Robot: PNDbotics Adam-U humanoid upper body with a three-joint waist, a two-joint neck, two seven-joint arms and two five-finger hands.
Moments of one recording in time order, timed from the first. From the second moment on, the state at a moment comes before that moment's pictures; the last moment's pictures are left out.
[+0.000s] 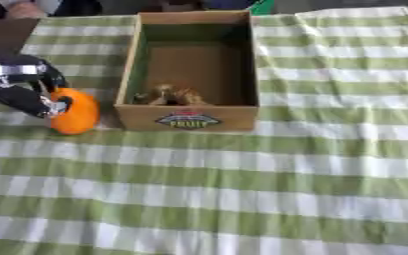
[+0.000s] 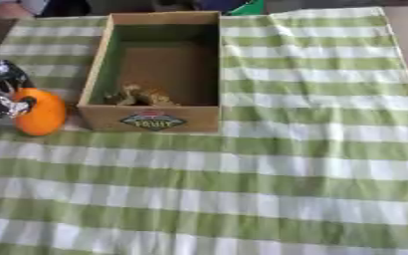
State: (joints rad) left arm -0.89 0.79 -0.34 -1.34 -0.48 0.11 -0.84; right arm -0.41 -0.67 -0.01 -1.98 0.23 0.21 -0.80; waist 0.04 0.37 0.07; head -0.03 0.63
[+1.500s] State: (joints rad) left arm -0.92 0.79 -0.27 -1.54 -0.66 0.24 -0.75; right arm -0.41 -0.65 -0.02 -1.98 0.21 0.21 -0.82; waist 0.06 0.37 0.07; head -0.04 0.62
